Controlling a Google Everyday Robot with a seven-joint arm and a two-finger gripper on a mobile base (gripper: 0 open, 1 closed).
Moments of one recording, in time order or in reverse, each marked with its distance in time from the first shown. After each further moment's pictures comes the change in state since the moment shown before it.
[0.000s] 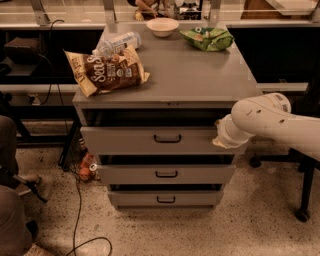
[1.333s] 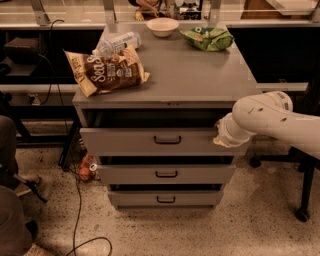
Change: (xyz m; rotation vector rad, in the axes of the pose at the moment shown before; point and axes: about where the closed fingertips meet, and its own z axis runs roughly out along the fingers) arm -0.002 -0.002 -0.005 -0.002 -0.001 0.000
